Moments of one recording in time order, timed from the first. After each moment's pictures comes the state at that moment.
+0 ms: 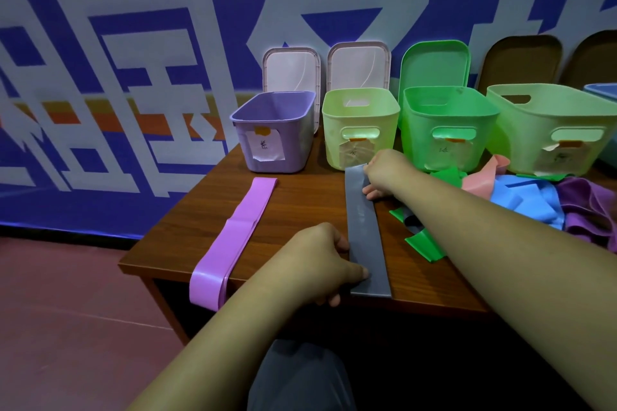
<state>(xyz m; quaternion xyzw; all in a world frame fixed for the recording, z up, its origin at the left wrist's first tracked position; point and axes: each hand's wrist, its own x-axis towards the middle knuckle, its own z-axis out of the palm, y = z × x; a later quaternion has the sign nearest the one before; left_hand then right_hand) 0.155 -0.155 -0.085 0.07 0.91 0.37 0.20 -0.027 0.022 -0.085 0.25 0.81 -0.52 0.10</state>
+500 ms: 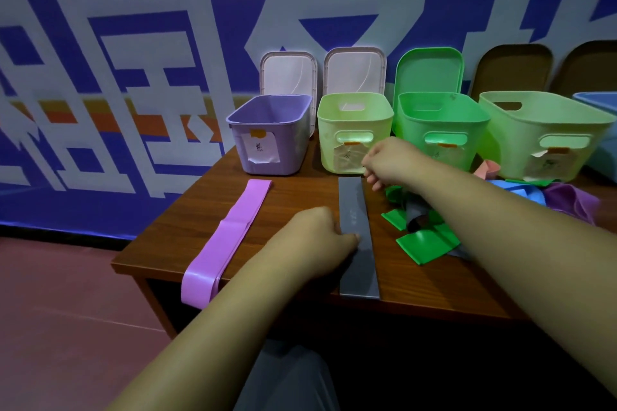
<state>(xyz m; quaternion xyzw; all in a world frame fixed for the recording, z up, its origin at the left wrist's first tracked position) 0.132 -0.138 -0.074 0.09 0.96 0.26 0.07 0.020 0.041 -0.044 0.06 0.90 -0.42 0.02</state>
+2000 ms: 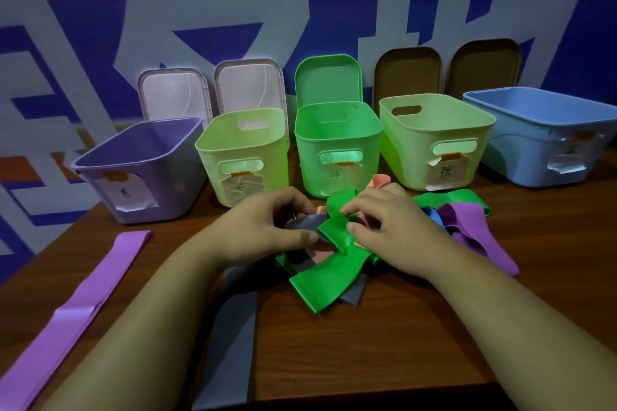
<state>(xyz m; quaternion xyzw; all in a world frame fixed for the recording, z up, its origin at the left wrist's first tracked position) 0.007 -0.049 -0.078 0.37 0.84 0.40 0.07 0.079 0.218 -0.116 -0.13 0.94 -0.24 -0.20</state>
